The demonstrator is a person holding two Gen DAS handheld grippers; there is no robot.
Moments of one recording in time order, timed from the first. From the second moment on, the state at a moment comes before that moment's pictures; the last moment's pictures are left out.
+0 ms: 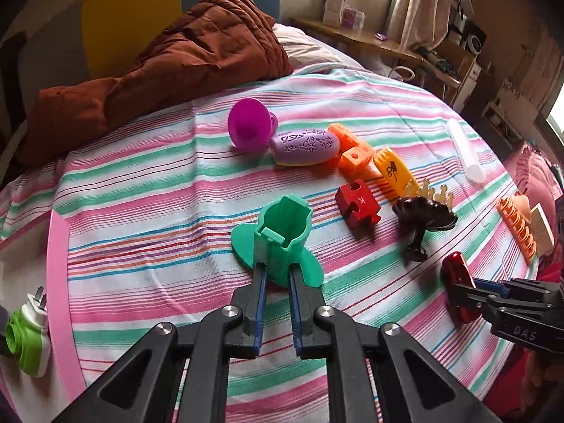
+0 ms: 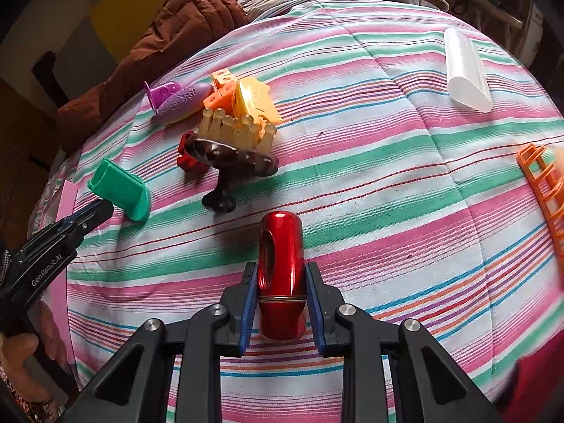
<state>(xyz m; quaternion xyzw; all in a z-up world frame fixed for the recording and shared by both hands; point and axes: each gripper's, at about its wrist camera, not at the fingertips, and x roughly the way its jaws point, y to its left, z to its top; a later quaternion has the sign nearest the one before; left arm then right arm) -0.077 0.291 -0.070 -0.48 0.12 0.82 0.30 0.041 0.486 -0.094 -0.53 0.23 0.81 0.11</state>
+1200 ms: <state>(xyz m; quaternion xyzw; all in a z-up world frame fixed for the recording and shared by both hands) -0.050 0.102 -0.003 -0.42 0.02 0.88 0.20 0.040 0.399 -0.061 -0.50 0.20 0.84 -0.01</state>
